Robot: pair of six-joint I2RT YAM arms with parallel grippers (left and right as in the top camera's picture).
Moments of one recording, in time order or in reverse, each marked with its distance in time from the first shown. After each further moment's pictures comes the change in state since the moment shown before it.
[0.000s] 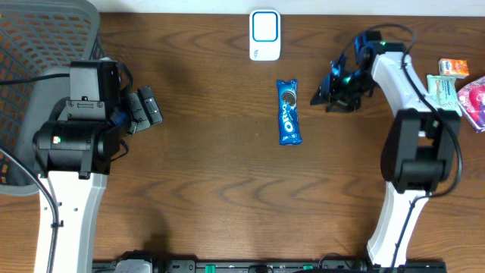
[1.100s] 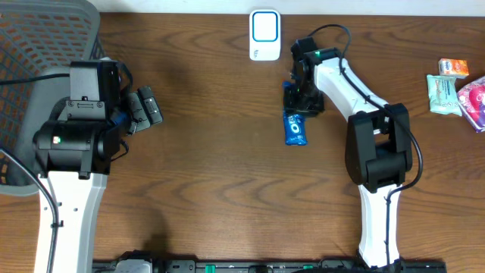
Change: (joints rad) left arm 0.000 0.000 0.000 0.000 0.000 0.000; right arm 0.275 0.085 0.026 0.052 0.362 0.144
